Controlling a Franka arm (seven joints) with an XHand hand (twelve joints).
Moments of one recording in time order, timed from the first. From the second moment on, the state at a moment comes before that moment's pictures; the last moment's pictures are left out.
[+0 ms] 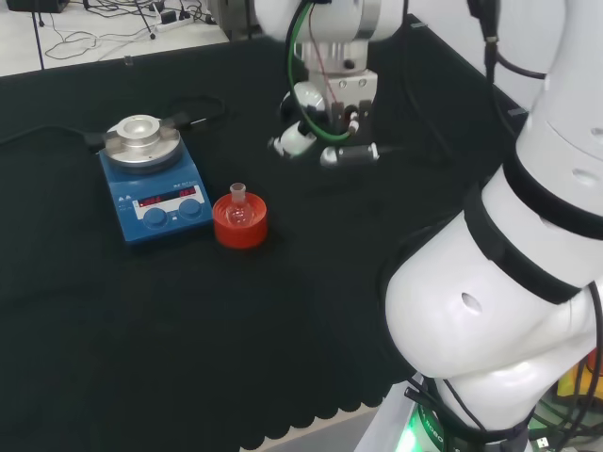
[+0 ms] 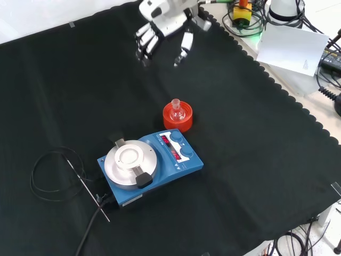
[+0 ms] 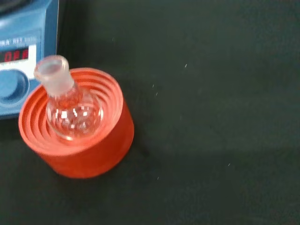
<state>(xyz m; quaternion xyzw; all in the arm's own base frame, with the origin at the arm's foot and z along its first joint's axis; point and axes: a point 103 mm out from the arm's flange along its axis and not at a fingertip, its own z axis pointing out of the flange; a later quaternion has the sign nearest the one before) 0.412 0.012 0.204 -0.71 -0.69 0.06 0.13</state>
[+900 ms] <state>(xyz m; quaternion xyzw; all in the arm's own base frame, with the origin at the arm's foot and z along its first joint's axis) 0.420 0.056 0.148 -0.66 -0.74 0.05 0.13</state>
